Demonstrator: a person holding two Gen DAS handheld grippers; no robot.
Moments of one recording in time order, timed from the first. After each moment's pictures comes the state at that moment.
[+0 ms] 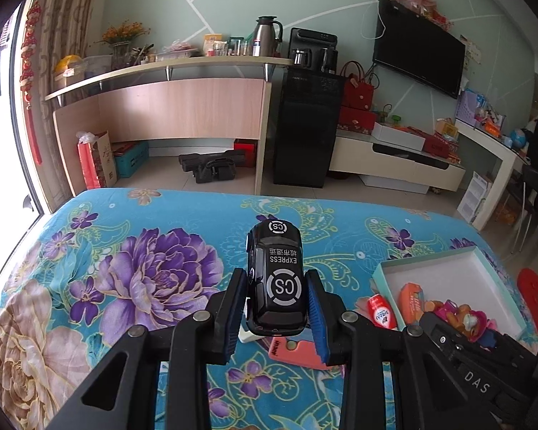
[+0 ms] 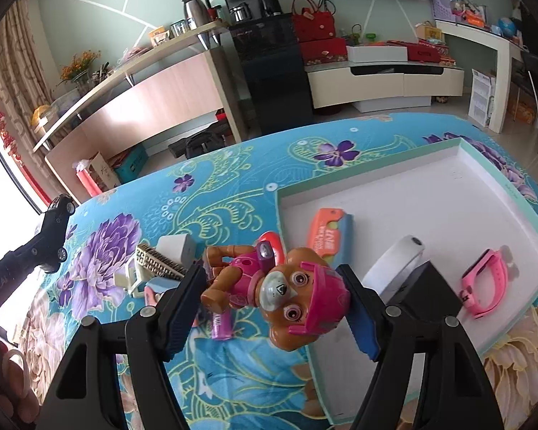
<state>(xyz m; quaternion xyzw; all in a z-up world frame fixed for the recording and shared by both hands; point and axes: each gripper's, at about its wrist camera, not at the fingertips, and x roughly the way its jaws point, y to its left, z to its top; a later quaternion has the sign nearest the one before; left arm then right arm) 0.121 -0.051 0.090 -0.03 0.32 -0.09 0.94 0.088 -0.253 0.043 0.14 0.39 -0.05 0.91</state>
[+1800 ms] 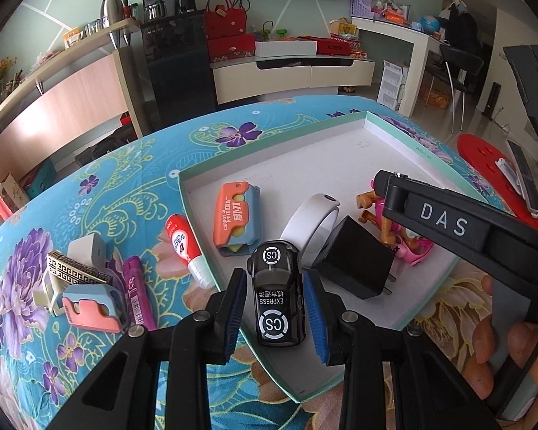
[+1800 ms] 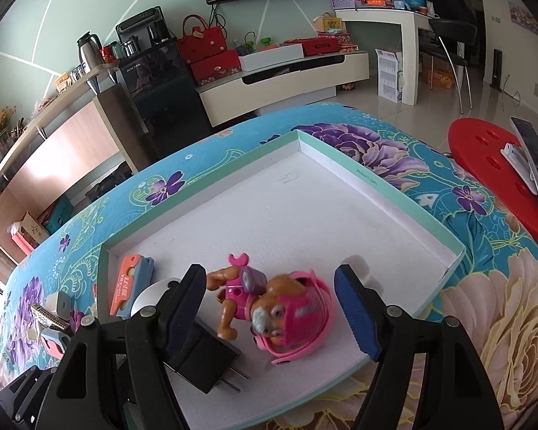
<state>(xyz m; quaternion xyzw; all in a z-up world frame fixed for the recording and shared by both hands) 0.079 -0.240 0.027 0.12 0.41 -0.25 0.87 0.056 -0.391 0.027 0.18 0.38 -0.20 0.89</state>
